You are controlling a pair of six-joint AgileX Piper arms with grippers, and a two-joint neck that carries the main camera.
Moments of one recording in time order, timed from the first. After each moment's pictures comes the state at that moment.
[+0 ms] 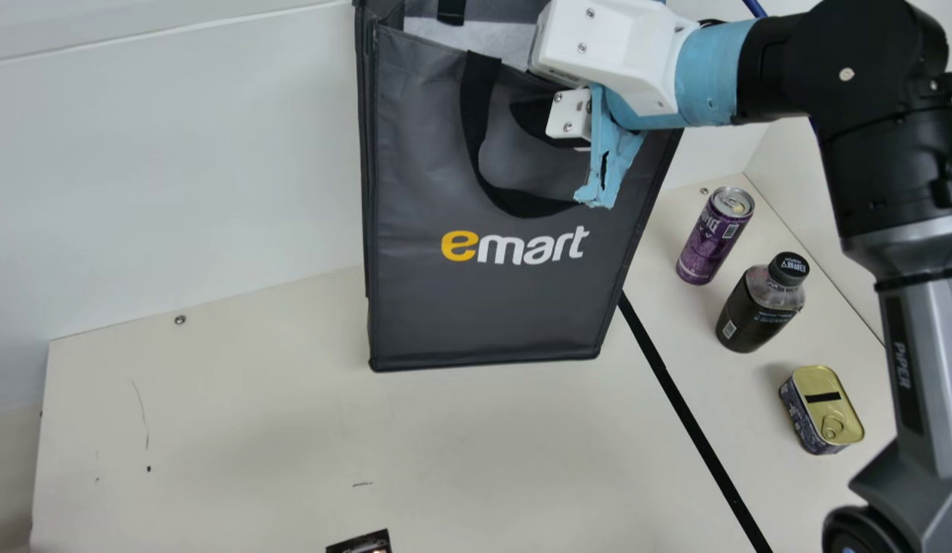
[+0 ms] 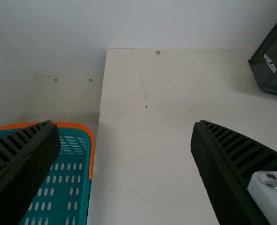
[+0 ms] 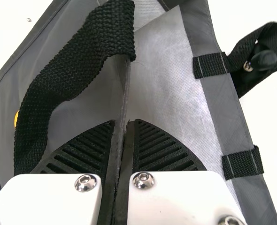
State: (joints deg) left arm -1.7 43.3 -69.0 -1.5 69.5 0.0; right arm -6.0 97.7 -125.8 30.7 70.0 -73.9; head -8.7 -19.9
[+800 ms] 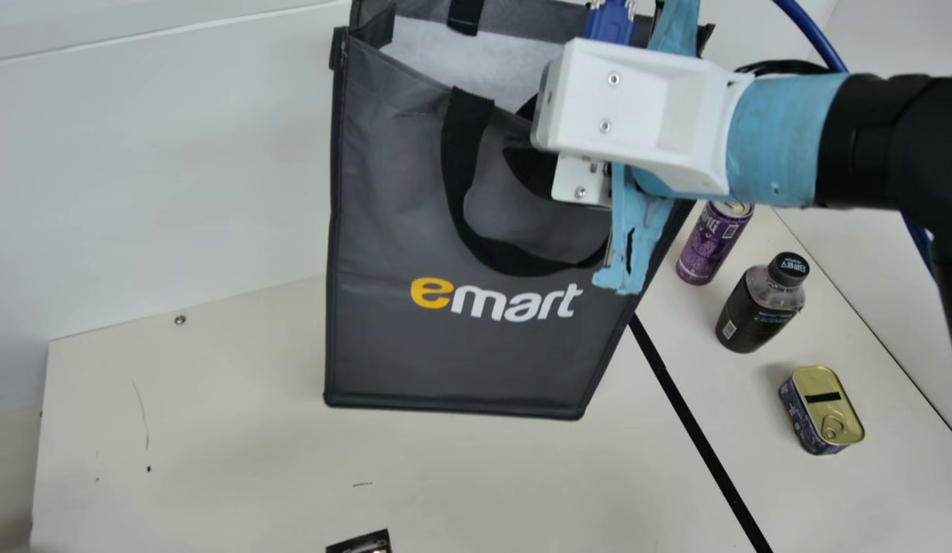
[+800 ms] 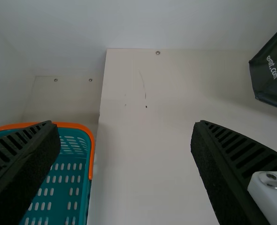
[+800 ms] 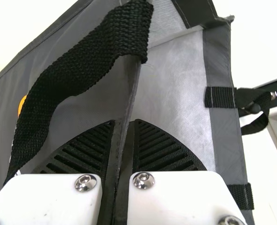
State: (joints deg) left arm -1.7 43.3 -69.0 -1.5 69.5 0.0; right arm 1.2 82.1 -115.1 26.4 70.0 -72.5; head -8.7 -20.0
